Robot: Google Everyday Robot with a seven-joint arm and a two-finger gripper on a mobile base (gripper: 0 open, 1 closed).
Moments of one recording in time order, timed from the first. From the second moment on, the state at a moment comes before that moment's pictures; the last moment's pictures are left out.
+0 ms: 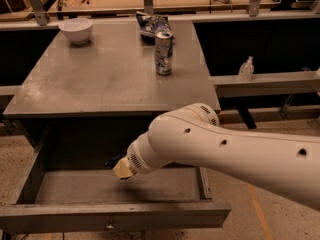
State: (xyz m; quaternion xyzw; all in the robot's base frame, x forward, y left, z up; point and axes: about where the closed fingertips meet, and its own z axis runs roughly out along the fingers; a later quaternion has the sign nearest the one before) arm 0.451 0.080 0.725 -0.35 0.89 0.19 0.23
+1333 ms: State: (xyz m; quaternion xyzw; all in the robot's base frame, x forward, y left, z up) arm 0.455 0.037 0.811 -0.34 0.88 0.16 0.28
